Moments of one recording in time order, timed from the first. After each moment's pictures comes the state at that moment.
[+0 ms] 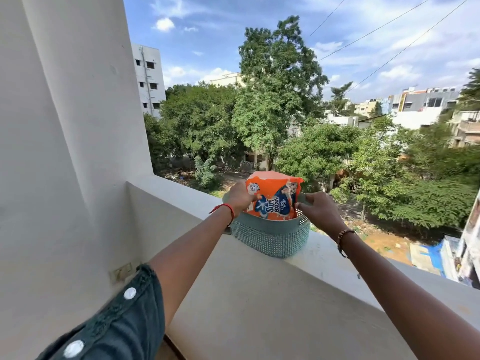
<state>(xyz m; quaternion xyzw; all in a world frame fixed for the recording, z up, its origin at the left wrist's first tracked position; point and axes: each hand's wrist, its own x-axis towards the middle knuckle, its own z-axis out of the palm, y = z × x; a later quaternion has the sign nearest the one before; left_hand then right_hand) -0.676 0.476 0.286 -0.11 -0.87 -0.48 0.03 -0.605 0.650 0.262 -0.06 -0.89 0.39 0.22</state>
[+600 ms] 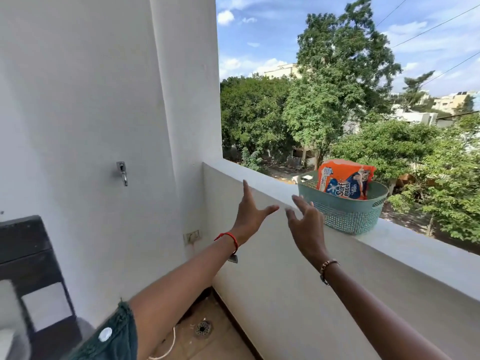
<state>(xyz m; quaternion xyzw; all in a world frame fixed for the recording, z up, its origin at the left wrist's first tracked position) -0.533 0.310 0.238 -0.08 -0.83 -0.53 0.15 -0.508 0.438 0.226 0.05 -0.84 0.46 0.28</state>
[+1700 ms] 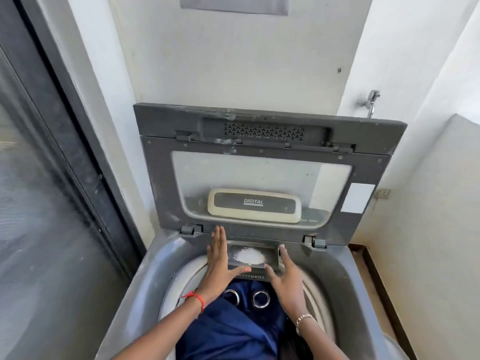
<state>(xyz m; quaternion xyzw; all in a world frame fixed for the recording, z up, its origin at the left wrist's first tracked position) -0.102 -0.145 -0.002 0.29 -0.87 -0.35 0.19 -0.209 -0.010 0.002 0.28 -0.81 0.49 -0.17</state>
